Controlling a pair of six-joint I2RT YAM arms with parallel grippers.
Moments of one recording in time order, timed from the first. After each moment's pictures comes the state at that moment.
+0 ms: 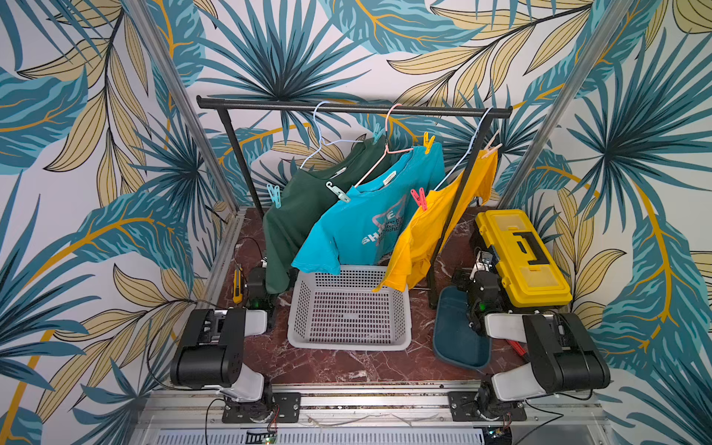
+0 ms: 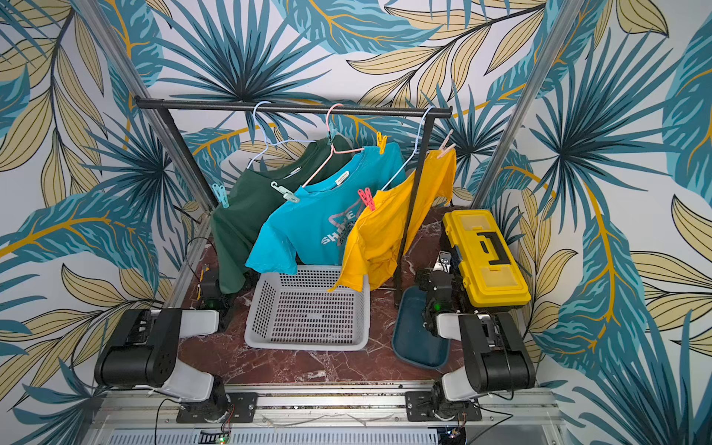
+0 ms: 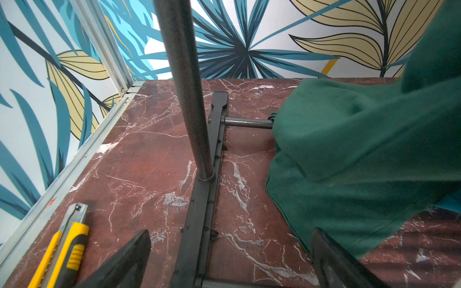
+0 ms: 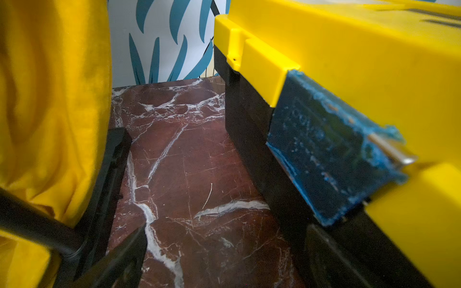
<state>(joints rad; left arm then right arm) 0.04 1.53 0.41 0.79 0.01 -0.02 0.02 1.49 0.38 0.79 0.37 0.08</state>
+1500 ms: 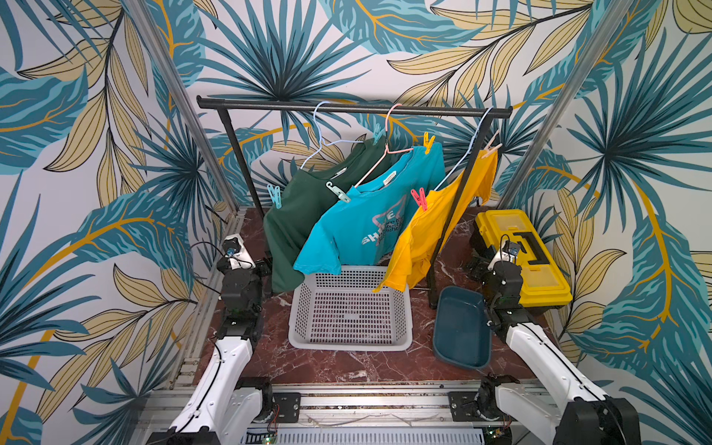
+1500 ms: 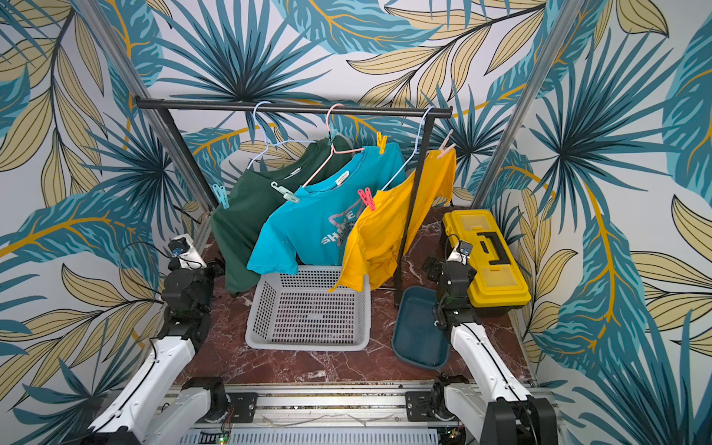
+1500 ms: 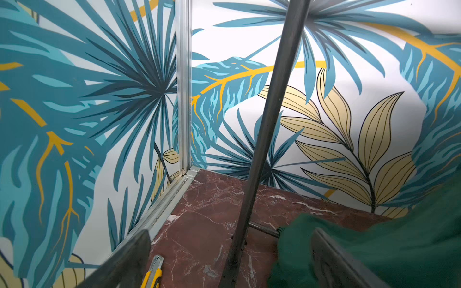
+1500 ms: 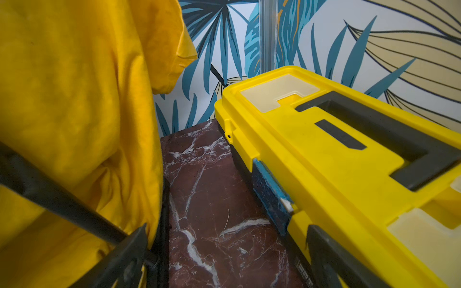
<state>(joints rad) 0.02 0.85 0.54 0.32 -0.22 -0.18 0.02 0.97 0.54 0.14 0.34 0.28</state>
